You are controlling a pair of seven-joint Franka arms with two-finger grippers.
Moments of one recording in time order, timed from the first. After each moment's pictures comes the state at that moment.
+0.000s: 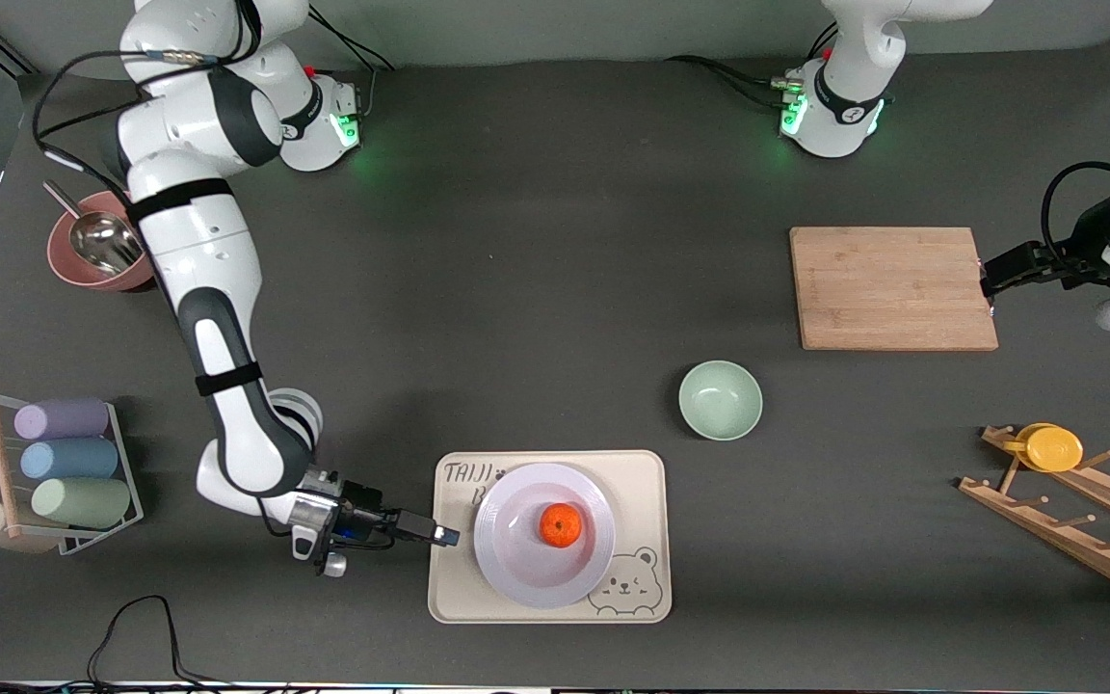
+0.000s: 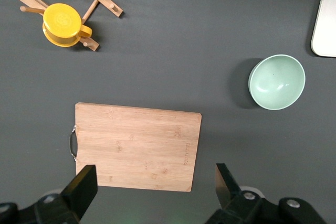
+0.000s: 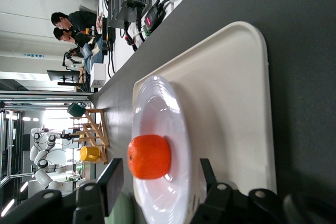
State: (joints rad) left arm -0.14 -0.02 0.16 -1.74 -0.03 1.64 -0.07; right arm 0.14 1.05 0.08 -1.19 1.35 2.23 -0.58
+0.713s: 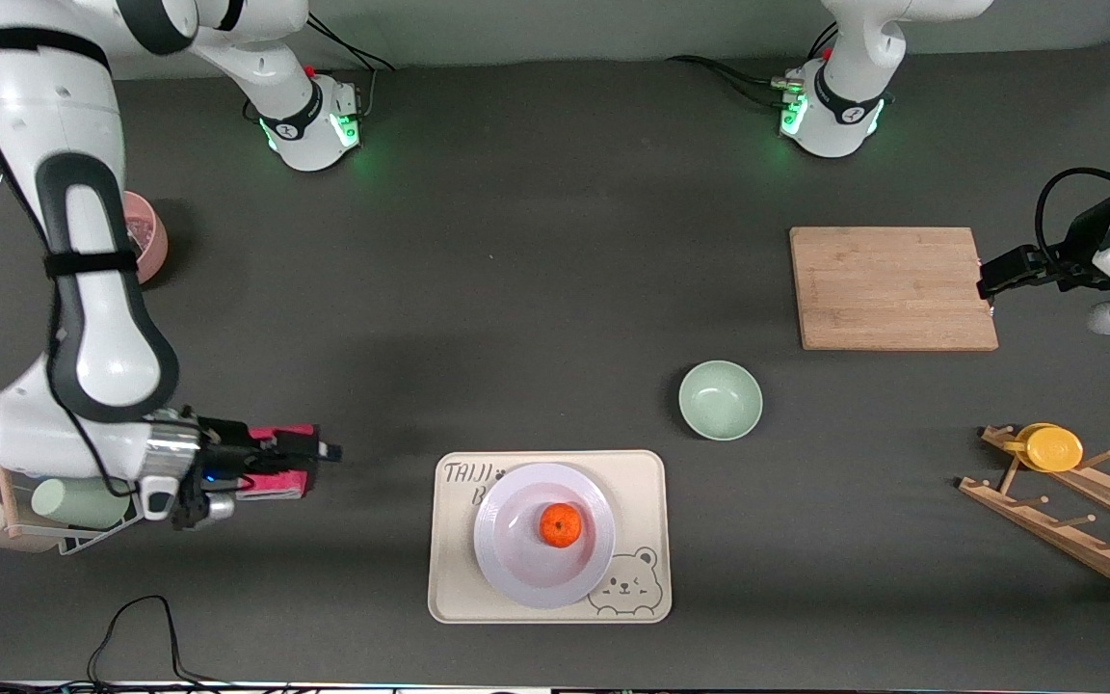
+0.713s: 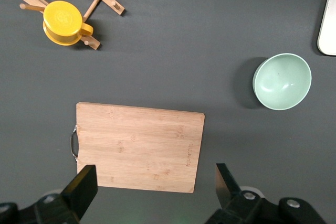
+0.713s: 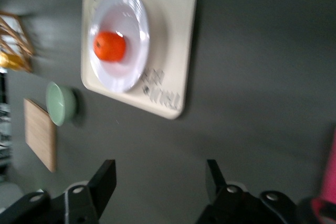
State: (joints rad) left arm -0.14 -0.02 0.16 -1.76 -0.03 1.66 -0.07; right arm 0.07 0.52 -0.08 -1.54 0.68 1.88 -0.41
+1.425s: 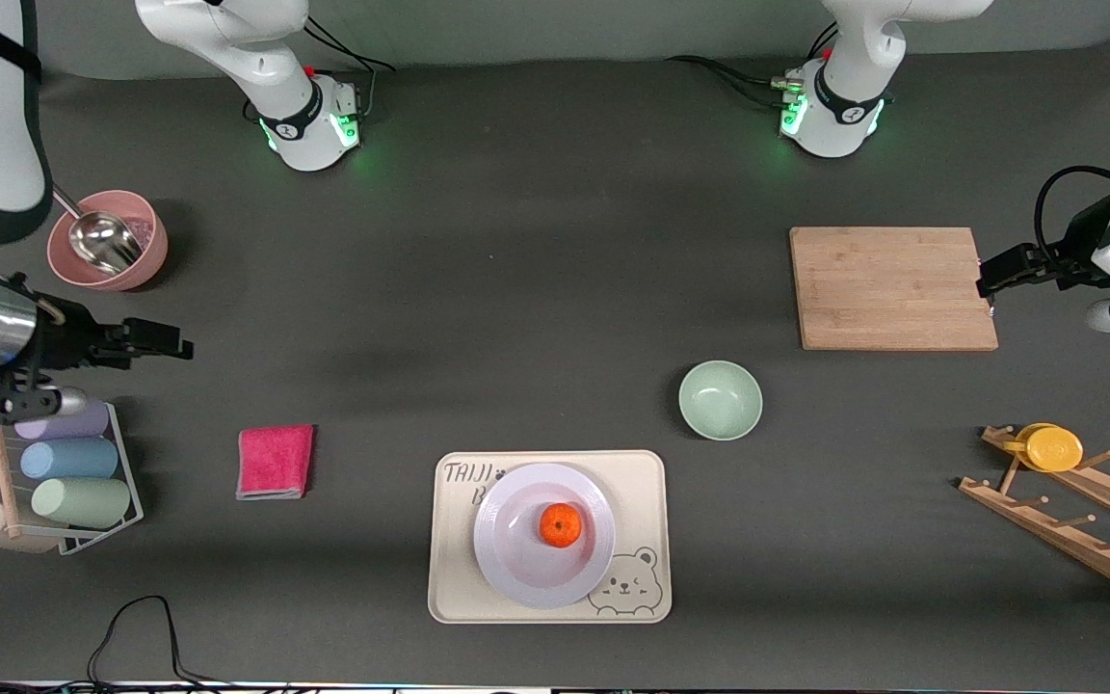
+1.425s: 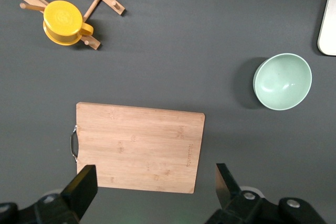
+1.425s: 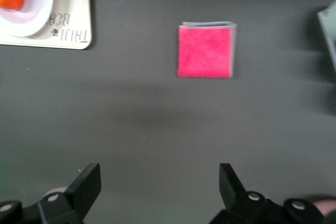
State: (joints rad) left arm -0.14 -0.03 0.16 -1.78 -0.02 1.68 -0.07; right arm 0.06 0.21 -0.10 -1.52 0.16 1.59 -0.10
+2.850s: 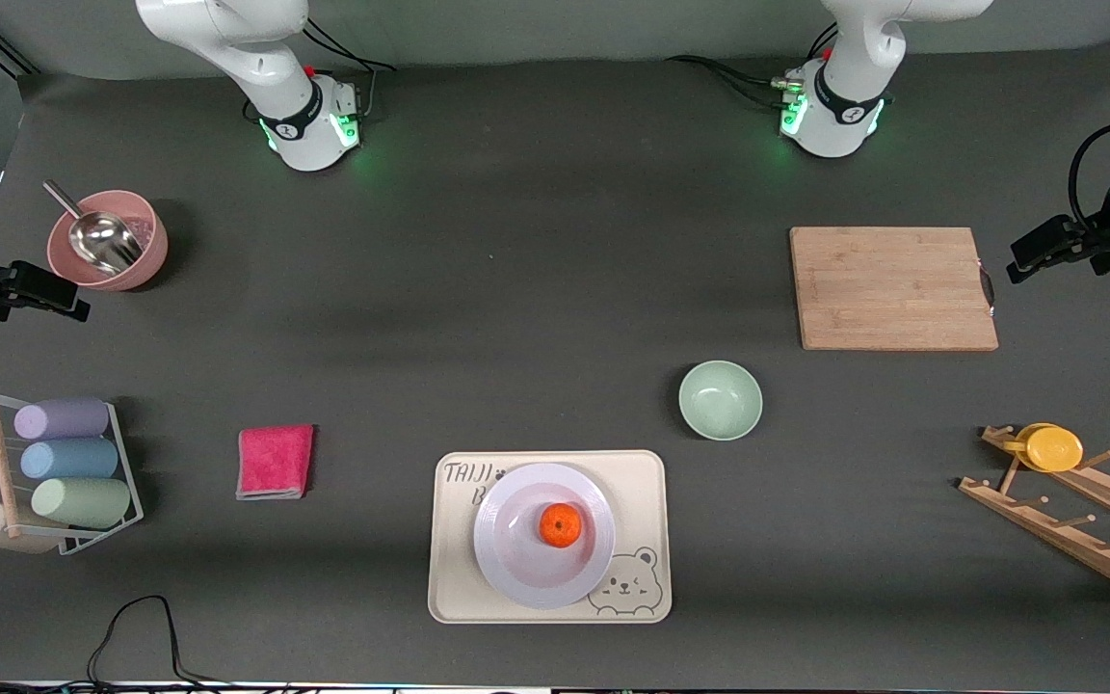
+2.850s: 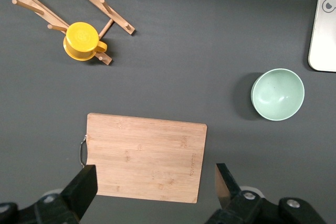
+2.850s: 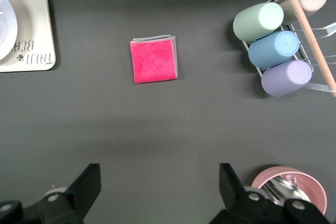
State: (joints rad) left arm -0.14 -0.11 0.17 -1.79 0.00 1.70 -0.07; right arm 0.02 0.09 -0.10 -1.48 0.02 1.54 -0.01
